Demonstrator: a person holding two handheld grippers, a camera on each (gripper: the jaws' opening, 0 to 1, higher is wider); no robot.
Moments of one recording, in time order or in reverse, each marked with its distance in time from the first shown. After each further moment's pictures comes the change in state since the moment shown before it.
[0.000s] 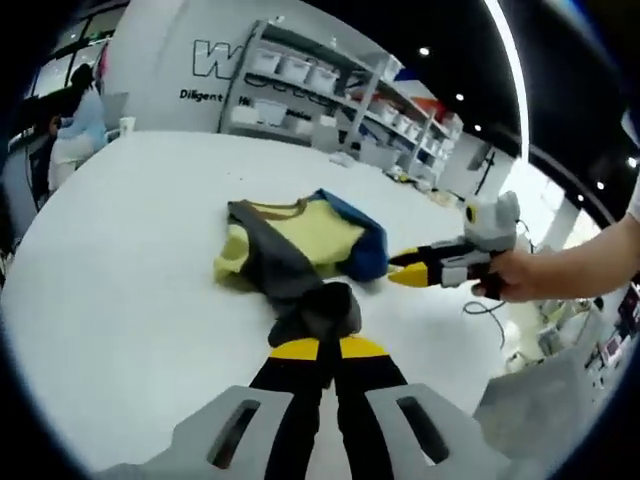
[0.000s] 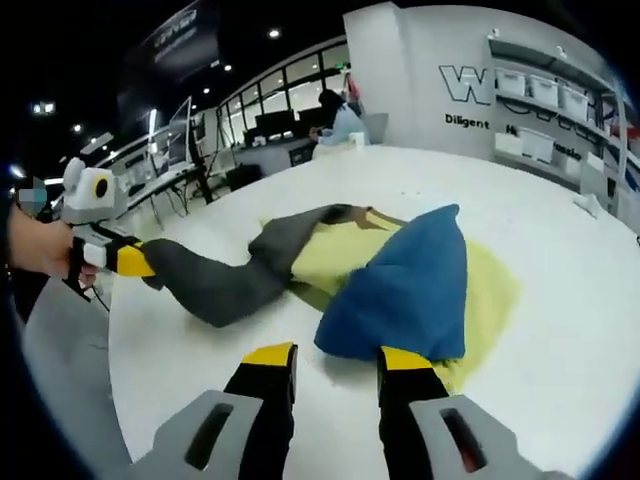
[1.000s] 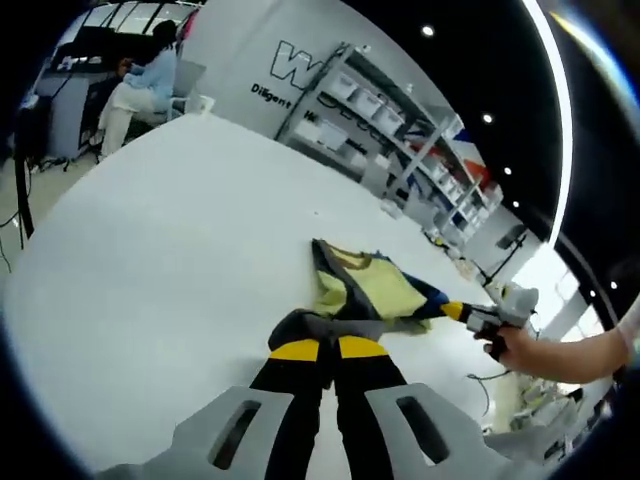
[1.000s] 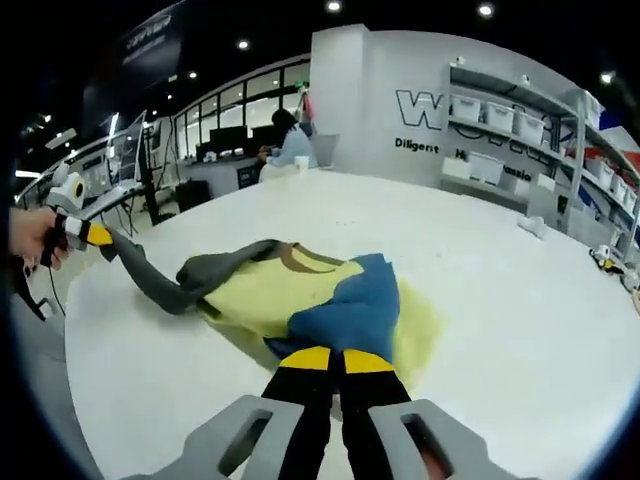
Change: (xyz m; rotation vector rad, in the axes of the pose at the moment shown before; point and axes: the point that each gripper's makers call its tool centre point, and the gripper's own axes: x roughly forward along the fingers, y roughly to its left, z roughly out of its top) left arm -0.045 0.104 0.048 -0.299 -0.106 0.088; right arm -0.031 -0.080 0.037 0.020 -0.102 -0.222
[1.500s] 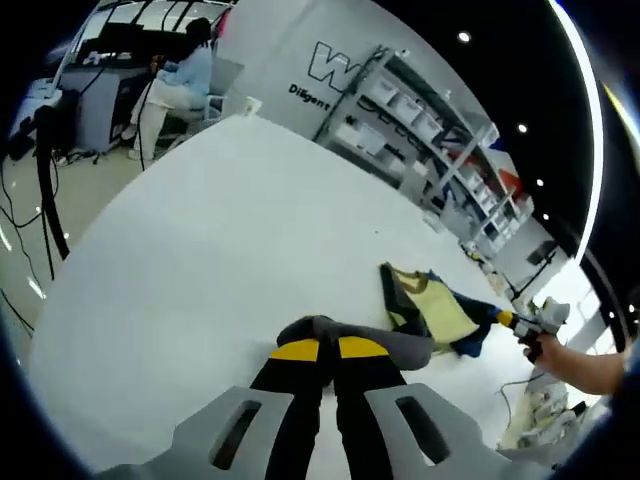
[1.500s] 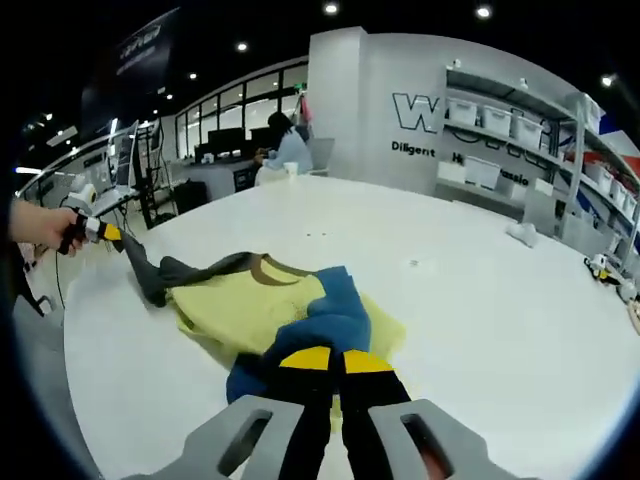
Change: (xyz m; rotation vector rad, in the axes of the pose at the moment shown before) left arm 0.006 0.080 0.036 -0.037 0.023 0.142; right arm -0.007 -0.049 0.016 -0.027 0.010 0.008
